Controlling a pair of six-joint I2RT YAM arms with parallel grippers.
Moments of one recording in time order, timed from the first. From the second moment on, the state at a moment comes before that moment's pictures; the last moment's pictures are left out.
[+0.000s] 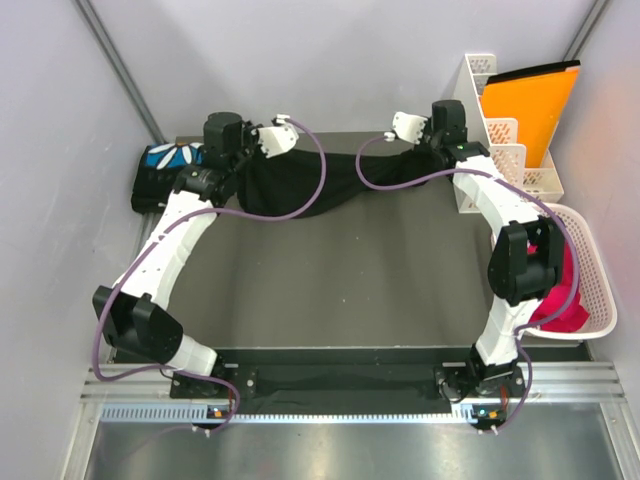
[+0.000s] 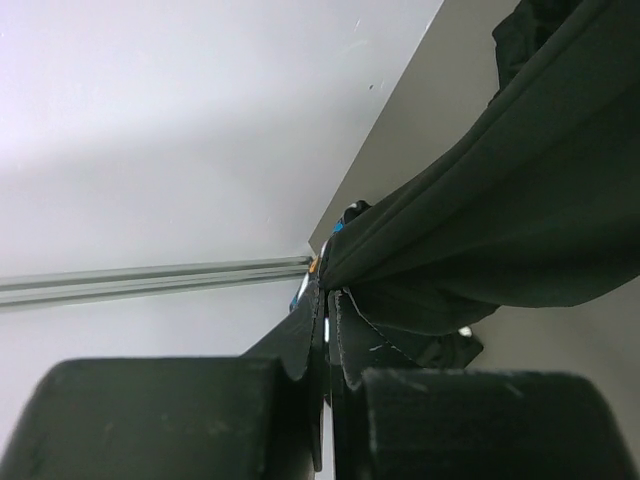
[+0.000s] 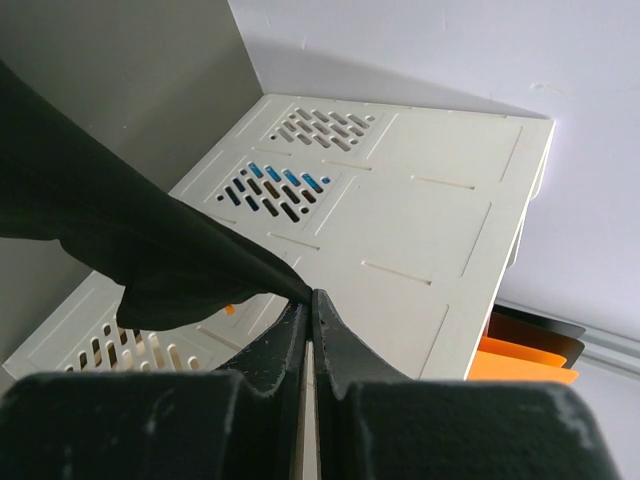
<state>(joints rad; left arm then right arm) -0.31 1.48 1.53 -0.42 -0.13 0.98 0.23 1.86 1.65 -0.29 0.22 -1.22</state>
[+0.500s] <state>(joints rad) -0.27 1.49 1.42 -0.09 -0.39 1.12 0.20 1.86 1.64 -0.18 0.33 -1.14</state>
